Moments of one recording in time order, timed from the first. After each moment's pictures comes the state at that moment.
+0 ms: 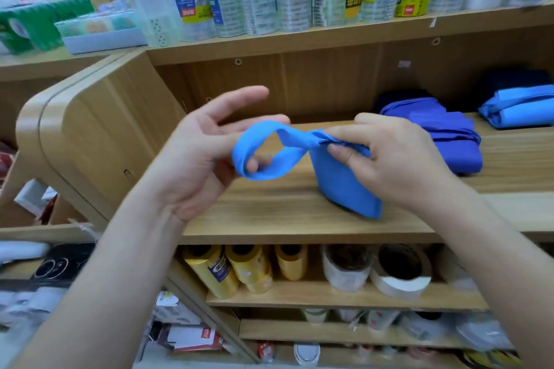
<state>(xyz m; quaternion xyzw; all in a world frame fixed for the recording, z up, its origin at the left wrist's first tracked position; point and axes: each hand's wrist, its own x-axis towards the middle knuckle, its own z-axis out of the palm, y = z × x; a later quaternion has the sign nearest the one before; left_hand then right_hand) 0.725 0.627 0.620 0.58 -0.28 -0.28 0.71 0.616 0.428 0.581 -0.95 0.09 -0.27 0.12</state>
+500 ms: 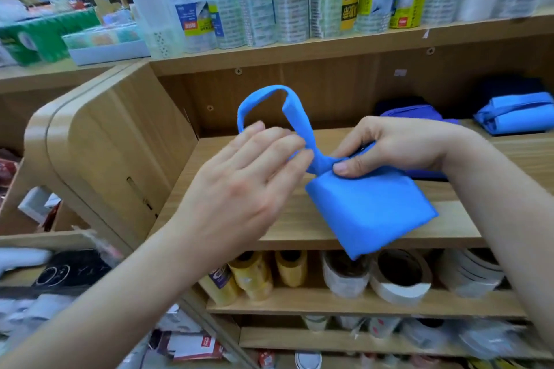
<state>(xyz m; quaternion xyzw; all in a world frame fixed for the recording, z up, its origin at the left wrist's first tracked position) 0.706 0.627 0.593 0.68 -0.62 0.39 0.03 0.627 0.391 0.619 -0.87 -0.02 0.11 0.48</state>
